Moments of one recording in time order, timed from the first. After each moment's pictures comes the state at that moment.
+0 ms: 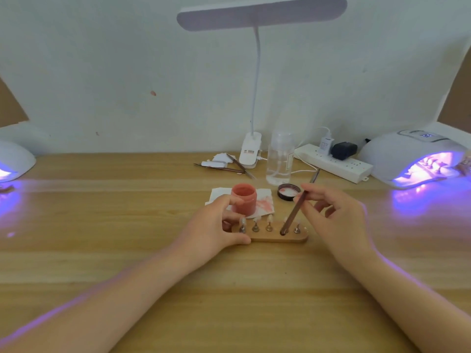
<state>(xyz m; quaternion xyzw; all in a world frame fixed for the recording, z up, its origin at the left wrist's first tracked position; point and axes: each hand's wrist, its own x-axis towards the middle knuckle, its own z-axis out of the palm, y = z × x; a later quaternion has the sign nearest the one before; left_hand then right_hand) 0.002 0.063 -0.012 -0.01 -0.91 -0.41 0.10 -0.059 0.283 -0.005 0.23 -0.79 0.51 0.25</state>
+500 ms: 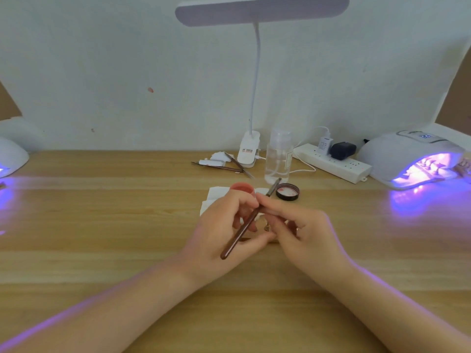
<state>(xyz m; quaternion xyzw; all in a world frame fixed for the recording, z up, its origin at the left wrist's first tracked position) 0.019 0.095 -0.006 -0.18 -0.84 -0.42 0.31 -0.031 0.256 -0.006 0.40 -0.75 0.49 0.15</state>
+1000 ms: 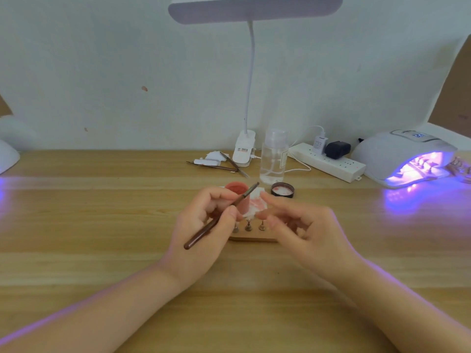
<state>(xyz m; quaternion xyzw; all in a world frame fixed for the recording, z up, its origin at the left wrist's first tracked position) 0.029 0.093 -0.005 -0.10 -0.74 -0.59 0.31 -0.029 0.269 0.003 0.39 -0.75 0.52 0.11</state>
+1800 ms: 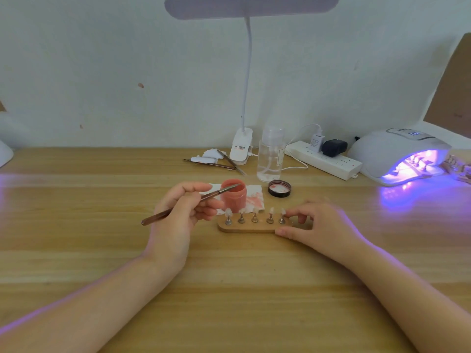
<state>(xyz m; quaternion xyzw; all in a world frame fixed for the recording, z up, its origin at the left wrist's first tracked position) 0.015 0.070 -0.009 0.00 -0.60 -0.75 0.28 -0.084 0.302 -0.014 0.28 -0.93 0.24 0.07</state>
